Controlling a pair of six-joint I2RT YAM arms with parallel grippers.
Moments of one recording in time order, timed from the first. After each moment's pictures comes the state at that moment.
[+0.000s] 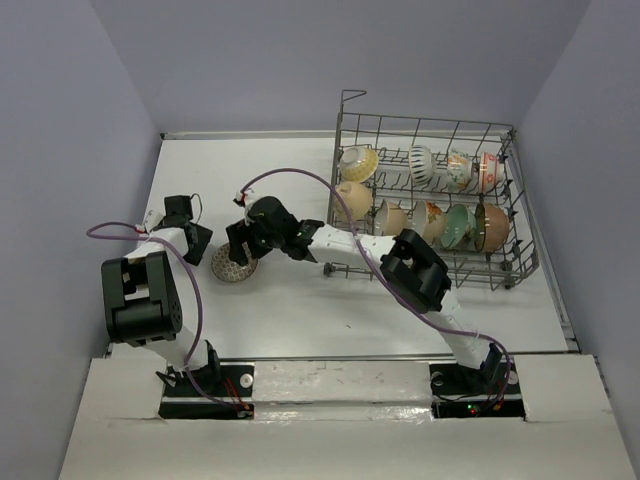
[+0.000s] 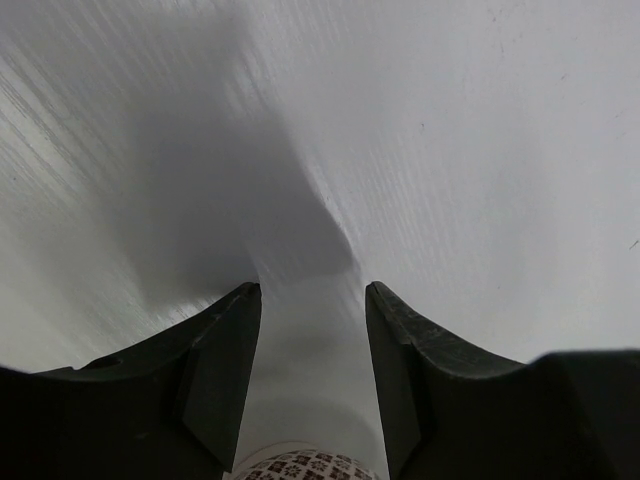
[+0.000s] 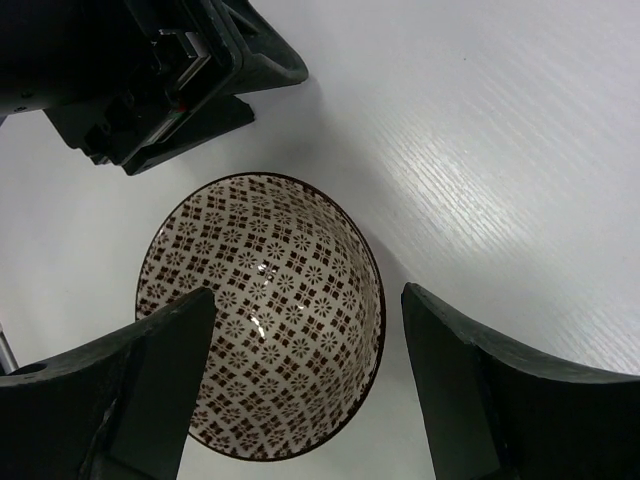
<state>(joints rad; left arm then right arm) 0.16 1.57 0.82 -0.30 -0.20 -1.01 1.00 2.31 1.85 -0.07 -0.13 0.37</state>
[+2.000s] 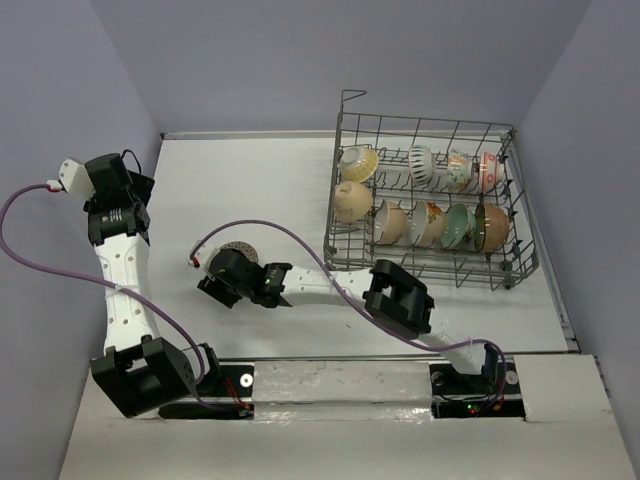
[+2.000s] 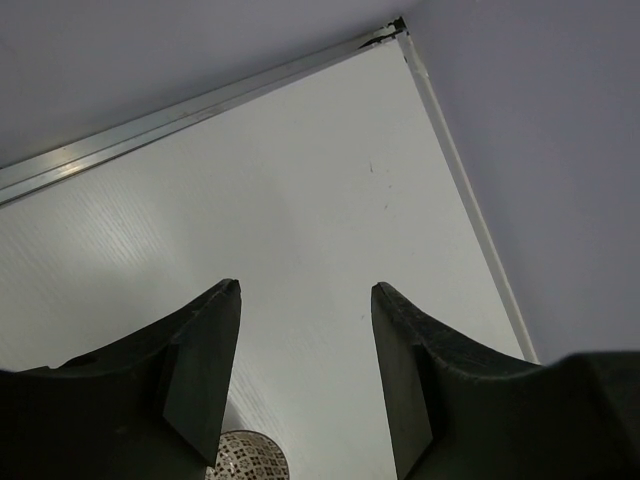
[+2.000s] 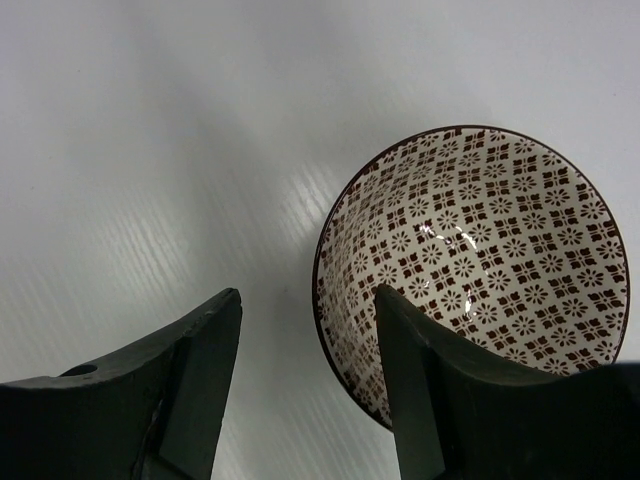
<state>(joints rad) 0.33 1.19 1.21 -0.55 -0.25 -0.84 1.26 2.36 1.93 -0.17 0.22 0.00</state>
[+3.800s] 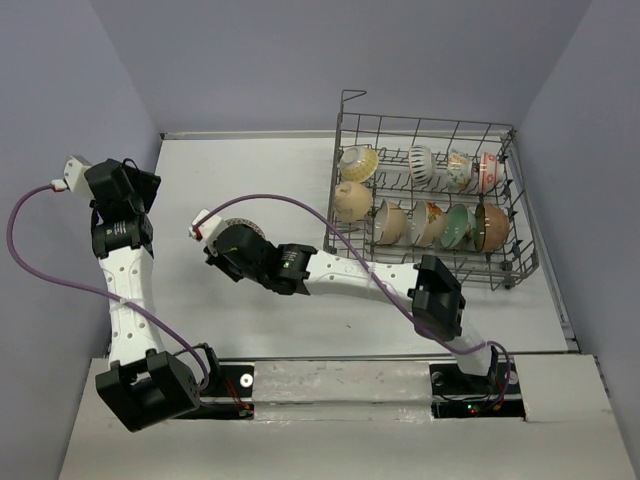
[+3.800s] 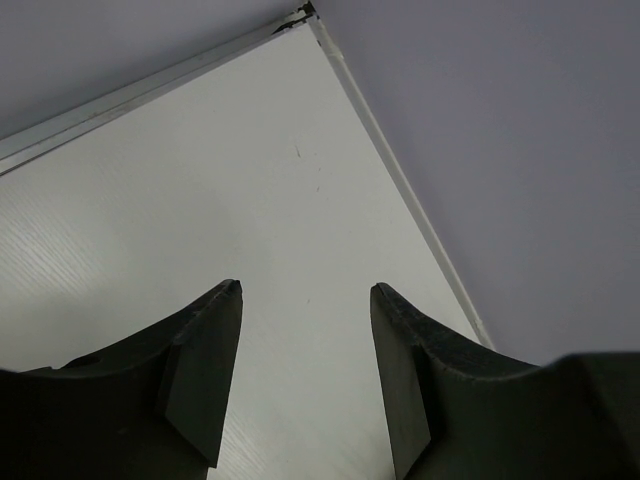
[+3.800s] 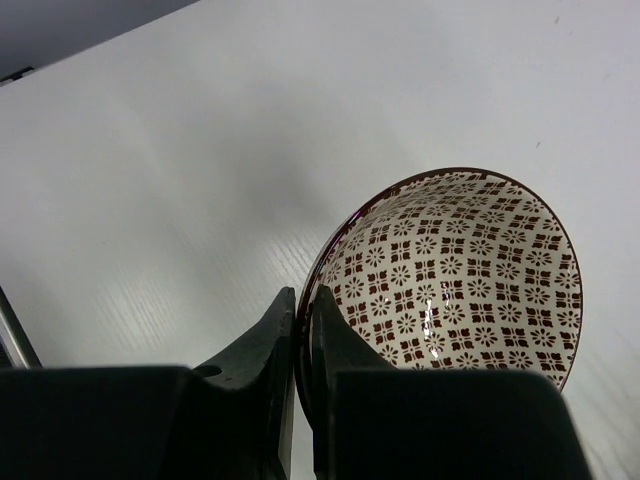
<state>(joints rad) 0.34 1.11 1.12 -0.40 -0.11 -0.83 1.26 2.13 1.93 -0.25 0.30 0.00</state>
